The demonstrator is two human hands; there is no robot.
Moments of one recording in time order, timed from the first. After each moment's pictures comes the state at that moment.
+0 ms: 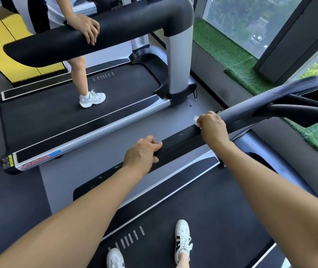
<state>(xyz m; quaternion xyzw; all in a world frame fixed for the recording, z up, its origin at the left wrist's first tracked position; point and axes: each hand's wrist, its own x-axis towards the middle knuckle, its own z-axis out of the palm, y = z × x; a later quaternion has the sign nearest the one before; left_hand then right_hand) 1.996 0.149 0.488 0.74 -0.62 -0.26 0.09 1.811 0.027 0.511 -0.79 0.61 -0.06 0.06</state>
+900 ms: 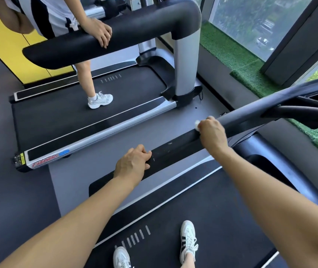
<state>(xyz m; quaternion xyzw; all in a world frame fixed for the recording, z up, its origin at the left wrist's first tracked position) 2.027 0.198 0.501 0.79 -0.54 -0.26 0.11 1.837 0.055 0.507 -0.81 0.58 -0.06 0.07</state>
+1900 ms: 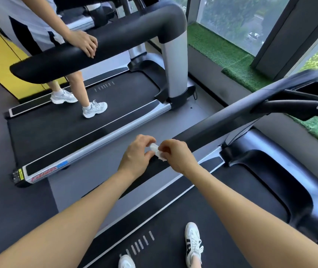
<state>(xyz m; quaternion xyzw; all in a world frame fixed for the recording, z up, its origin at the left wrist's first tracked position) 2.012 0.153 0.500 0.70 -0.60 -0.27 0.27 1.868 0.107 0.505 -0.78 0.52 -0.11 0.34</state>
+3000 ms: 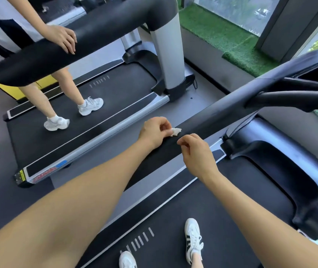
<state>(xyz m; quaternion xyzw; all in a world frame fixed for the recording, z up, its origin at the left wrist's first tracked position) 1.932 0.034 0.493 0.71 -0.58 -0.33 0.22 1.782 0.073 0.494 -0.72 0.59 -0.19 0.30</state>
